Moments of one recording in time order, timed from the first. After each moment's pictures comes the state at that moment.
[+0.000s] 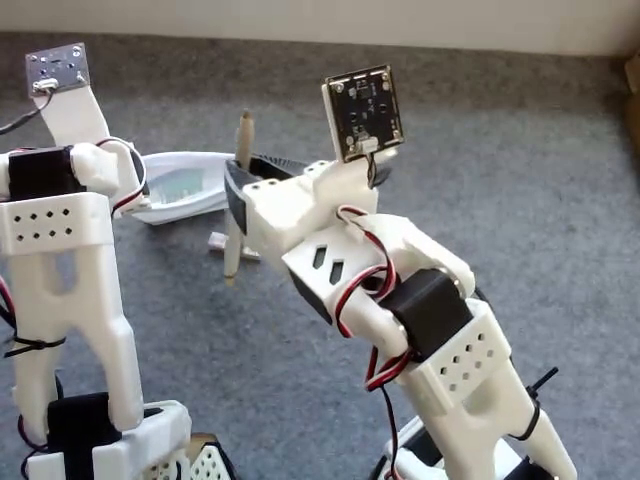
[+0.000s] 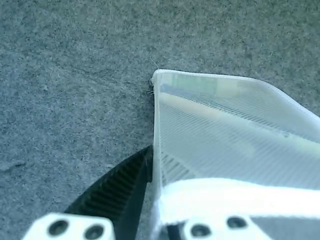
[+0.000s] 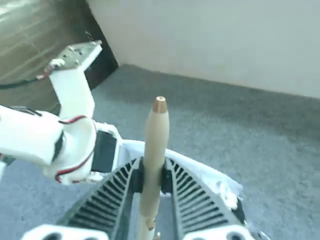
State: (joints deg) left arm -16.7 -14.0 -2.4 90.5 14.3; right arm -43.9 -36.8 6.9 54.6 -16.0
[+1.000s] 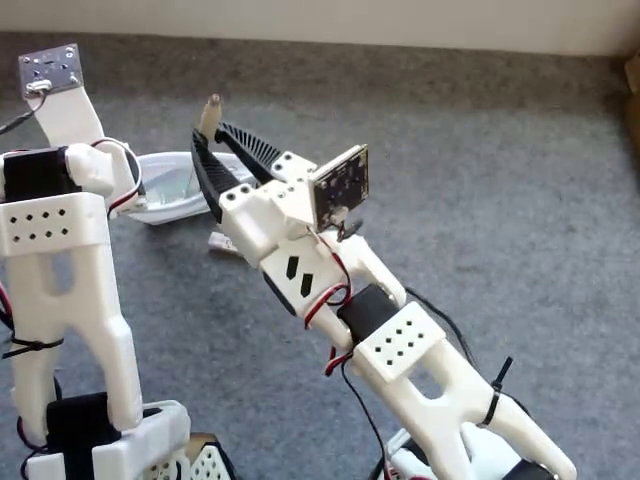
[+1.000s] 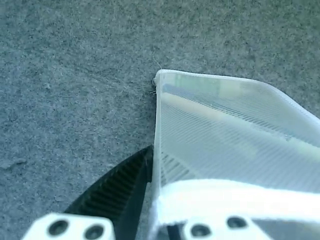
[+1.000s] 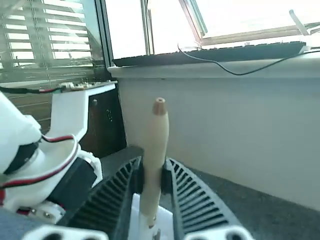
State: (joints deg) left arm -18.7 -14.0 -2.4 90.5 14.3; right arm -44.2 -36.8 45.1 -11.2 -5.1
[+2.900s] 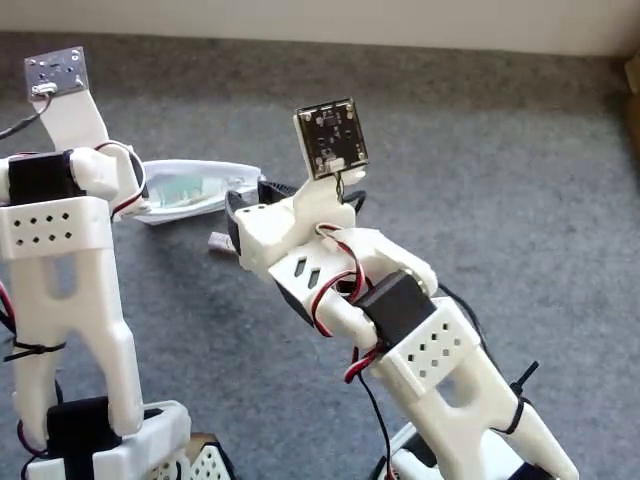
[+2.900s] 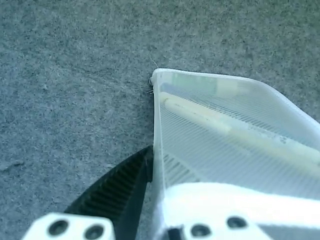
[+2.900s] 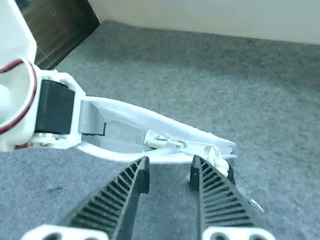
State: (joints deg) left arm -18.7 -14.6 -0.3 89.5 14.3; right arm -44.6 -37.6 21.8 49.1 -17.8
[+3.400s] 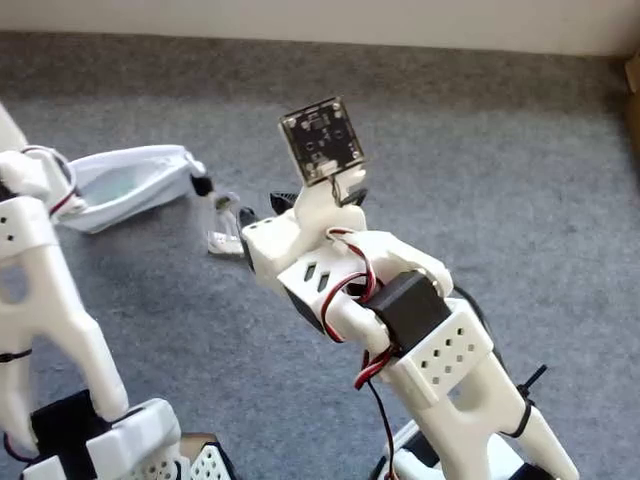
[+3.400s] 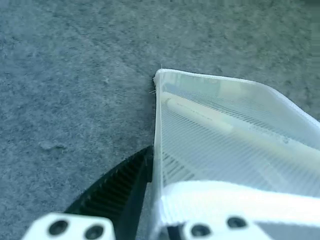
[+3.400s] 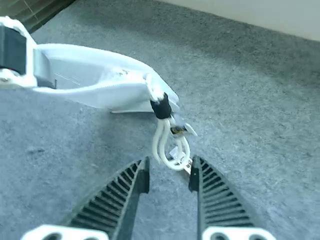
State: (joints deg) left arm -32.6 -13.9 -2.3 88.2 14.4; right arm -44.6 -37.6 15.5 61.5 -9.7
